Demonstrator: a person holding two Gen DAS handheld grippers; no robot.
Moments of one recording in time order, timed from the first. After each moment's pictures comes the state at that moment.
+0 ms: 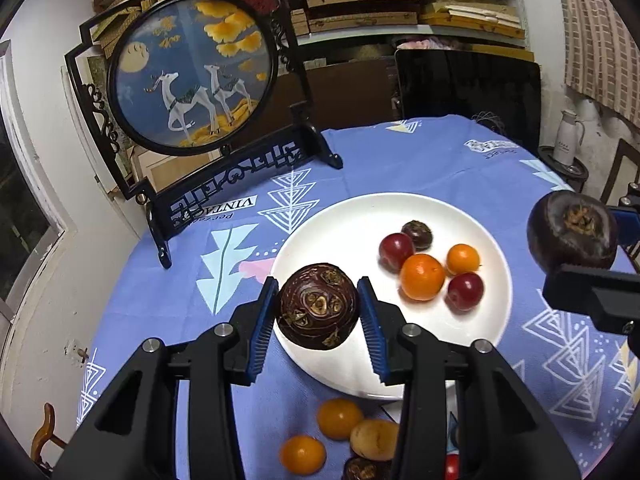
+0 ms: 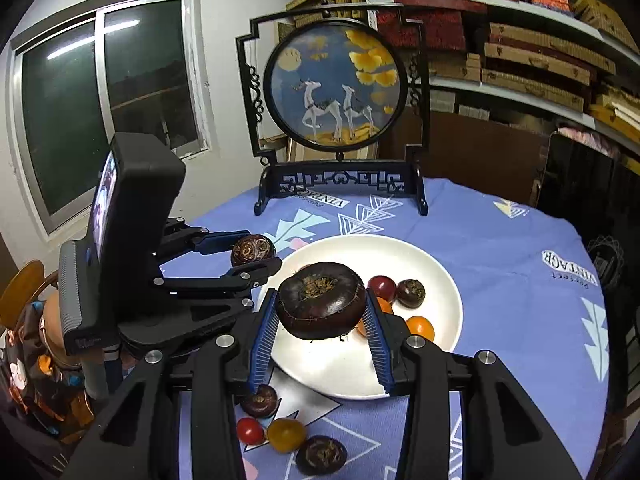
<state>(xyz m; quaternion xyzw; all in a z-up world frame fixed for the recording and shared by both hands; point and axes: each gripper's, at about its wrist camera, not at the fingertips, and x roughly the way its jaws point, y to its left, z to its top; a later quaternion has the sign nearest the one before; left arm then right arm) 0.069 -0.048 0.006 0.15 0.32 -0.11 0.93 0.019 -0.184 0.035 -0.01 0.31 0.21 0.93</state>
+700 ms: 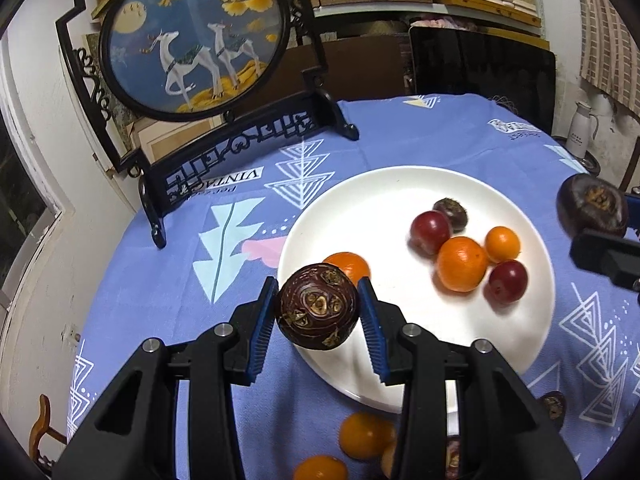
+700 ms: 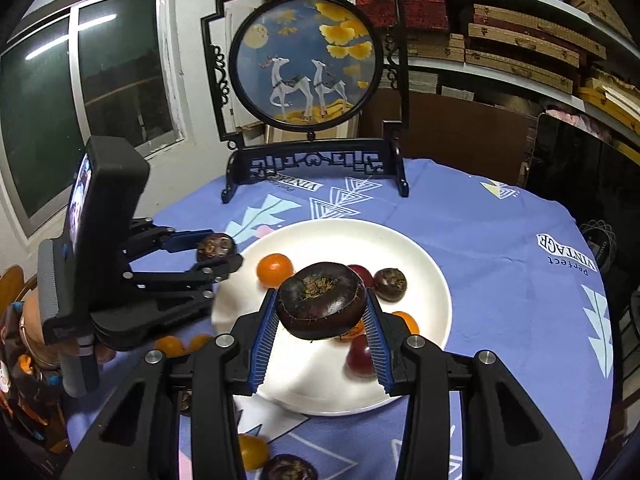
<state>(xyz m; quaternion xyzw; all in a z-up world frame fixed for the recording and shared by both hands) 0.105 -0.035 -0.023 0.15 0.36 -0.09 0.92 0.054 -0.191 0.007 0.00 0.33 0.17 0.93</state>
